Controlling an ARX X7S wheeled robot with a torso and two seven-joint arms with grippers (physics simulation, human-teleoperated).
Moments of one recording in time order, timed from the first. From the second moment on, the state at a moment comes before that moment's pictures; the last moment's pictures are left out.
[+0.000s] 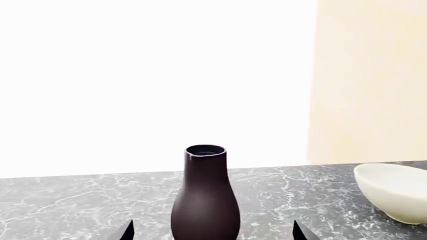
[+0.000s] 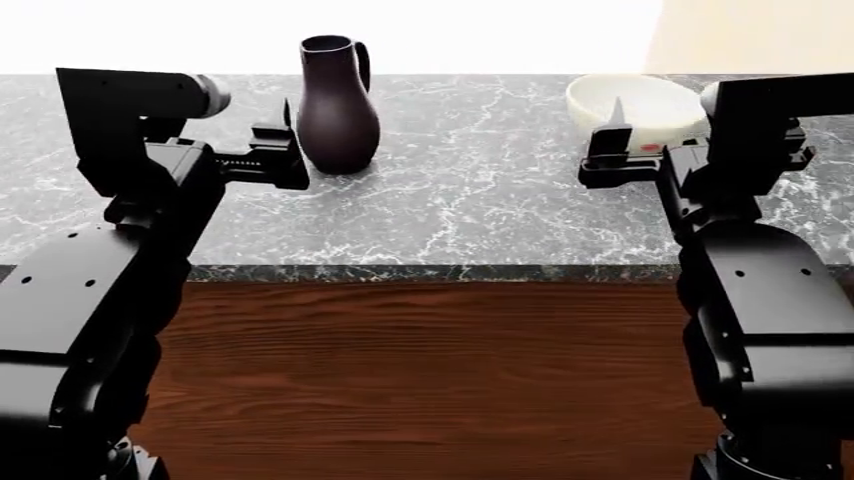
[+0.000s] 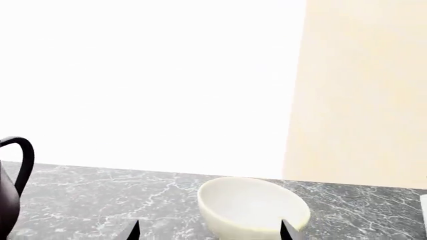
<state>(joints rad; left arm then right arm) -0.81 -0.20 -0.06 0.37 -0.30 -0.99 0.05 0.81 0.25 -0.01 -0.17 0.13 0.75 0.01</state>
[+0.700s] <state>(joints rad) -0.81 -0.22 -0.07 0.38 -0.32 -0.99 0.03 0.79 0.26 -0.03 -0.18 0.16 0.76 0.00</state>
